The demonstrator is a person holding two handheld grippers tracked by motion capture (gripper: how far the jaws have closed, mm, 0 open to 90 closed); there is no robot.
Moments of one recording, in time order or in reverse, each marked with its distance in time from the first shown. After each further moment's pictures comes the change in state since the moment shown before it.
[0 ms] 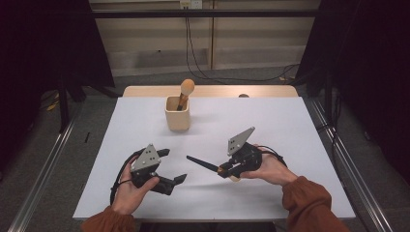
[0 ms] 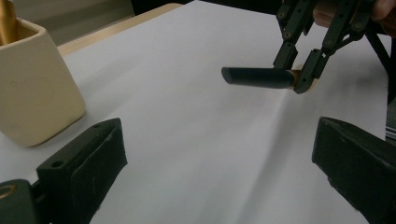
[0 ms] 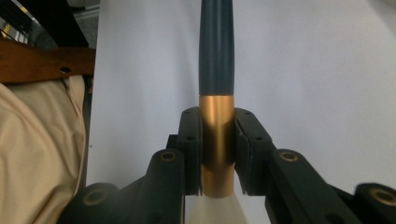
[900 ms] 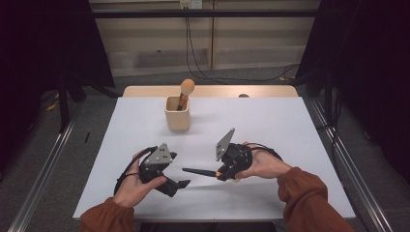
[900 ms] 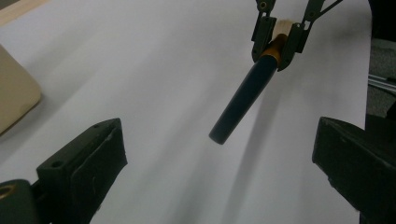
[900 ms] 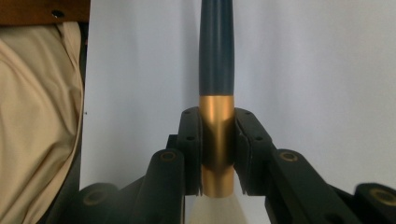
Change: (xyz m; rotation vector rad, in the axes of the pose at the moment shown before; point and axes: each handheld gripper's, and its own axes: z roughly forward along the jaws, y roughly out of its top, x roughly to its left) left arm 0.001 0.012 0.018 0.201 -0.114 0.069; right arm 0.000 0.023 0.017 0.245 0.035 -0.093
